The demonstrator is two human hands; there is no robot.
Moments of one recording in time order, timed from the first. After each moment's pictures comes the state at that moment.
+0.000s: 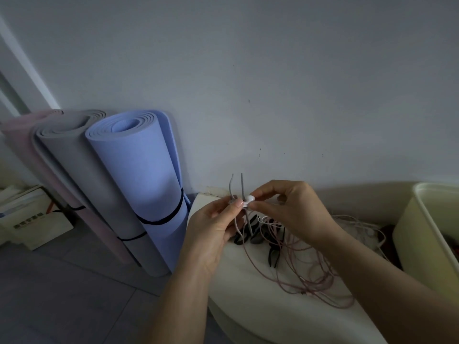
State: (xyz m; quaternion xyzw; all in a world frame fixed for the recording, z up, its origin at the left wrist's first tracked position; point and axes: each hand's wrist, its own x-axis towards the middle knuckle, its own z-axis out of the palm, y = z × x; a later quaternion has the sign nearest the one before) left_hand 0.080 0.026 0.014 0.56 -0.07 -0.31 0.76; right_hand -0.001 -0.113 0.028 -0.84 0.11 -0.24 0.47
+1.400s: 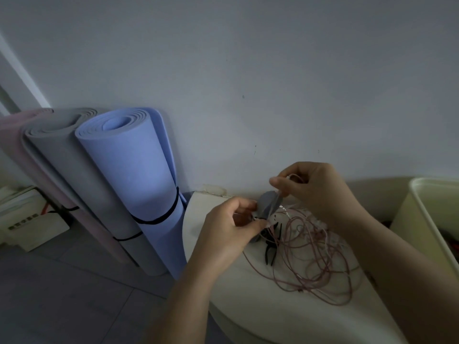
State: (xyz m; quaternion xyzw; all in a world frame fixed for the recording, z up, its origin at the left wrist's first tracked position) left_hand 0.069 0.016 0.011 0.76 -0.33 -0.19 0.52; right_hand -0.017 -0.136 0.051 -0.80 0.20 -0.25 0.50
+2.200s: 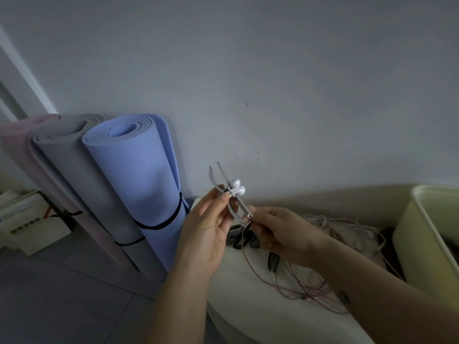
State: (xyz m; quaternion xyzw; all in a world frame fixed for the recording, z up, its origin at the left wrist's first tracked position) left_hand 0.080 0.021 0.024 0.40 -0.10 -0.30 0.86; right_hand 0.004 -0.101 0.010 -0.61 0.17 -0.01 0.77
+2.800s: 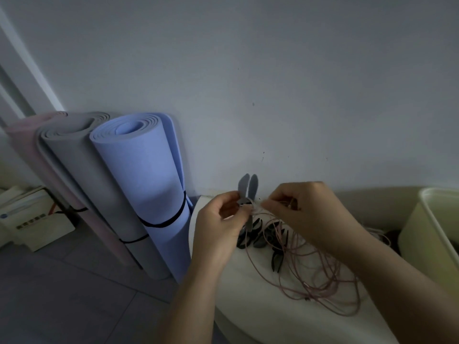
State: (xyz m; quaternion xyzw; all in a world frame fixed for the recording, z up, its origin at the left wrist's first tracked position) left_hand 0.082 0.020 0.011 0.72 -0.21 -0.13 0.65; right_hand -0.019 -0.106 0.058 -0.92 0.12 -0.22 0.29
